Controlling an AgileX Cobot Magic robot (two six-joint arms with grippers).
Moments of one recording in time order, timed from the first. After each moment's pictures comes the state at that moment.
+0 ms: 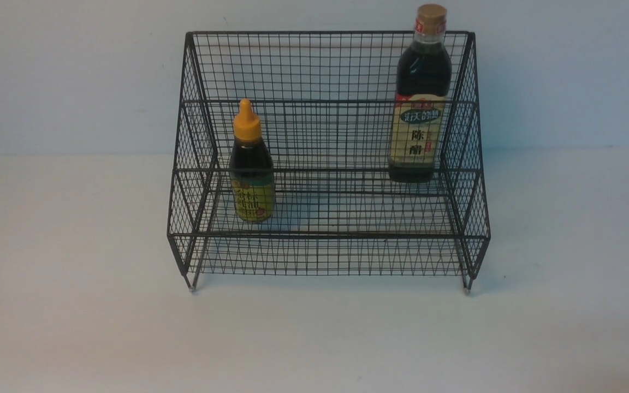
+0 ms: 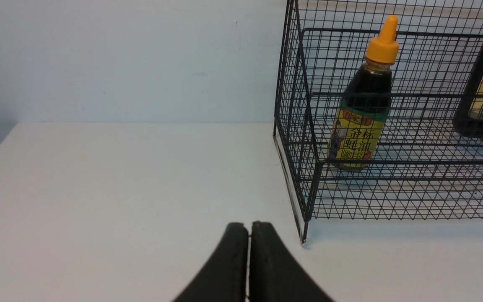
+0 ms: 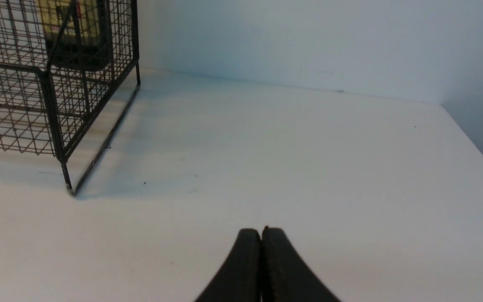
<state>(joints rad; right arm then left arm) -0.06 -0.01 0.02 0.08 0.39 -0.20 -0.37 -0.02 -0.23 0.45 0.57 -0.53</state>
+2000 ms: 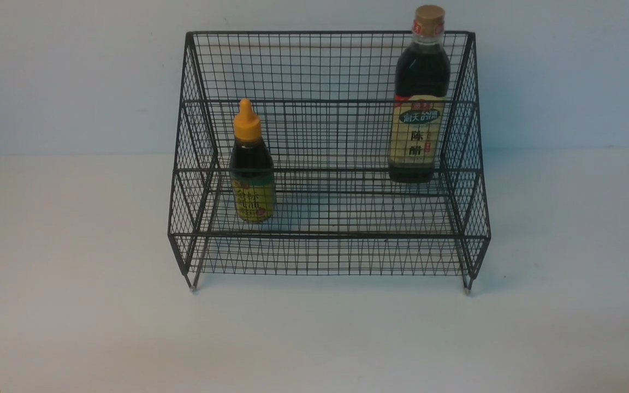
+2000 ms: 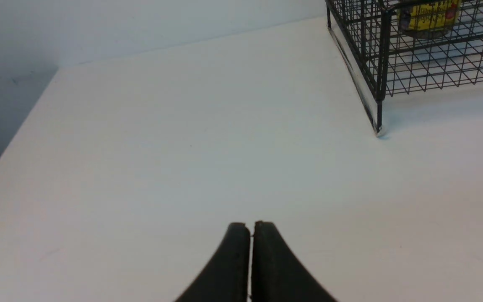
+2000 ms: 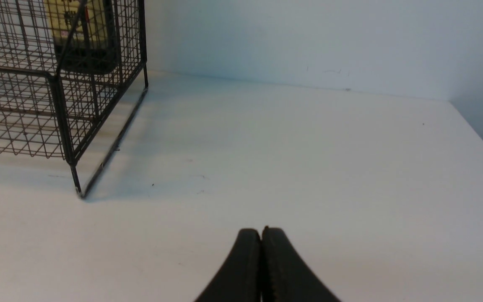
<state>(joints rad) -0.06 -0.01 0.02 0.10 0.39 -0.20 -0.01 -0.02 0.03 0.01 0.38 0.10</state>
